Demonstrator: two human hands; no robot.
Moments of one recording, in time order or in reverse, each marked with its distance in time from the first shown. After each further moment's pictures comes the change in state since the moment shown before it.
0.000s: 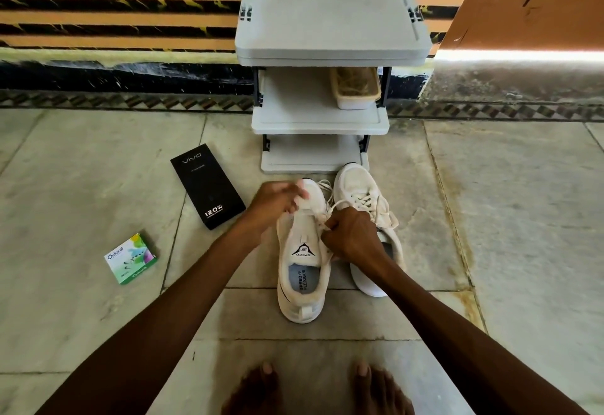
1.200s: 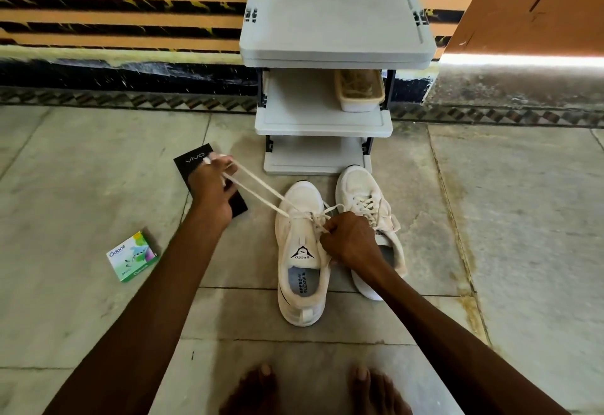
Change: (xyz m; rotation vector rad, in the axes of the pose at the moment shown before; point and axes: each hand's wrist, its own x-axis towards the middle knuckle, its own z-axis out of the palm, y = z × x) left_hand -0.007 0.031 -0.055 -0.573 0.600 -0.009; right_hand -0.001 -0.003 0.004 0.016 -0.036 0.015
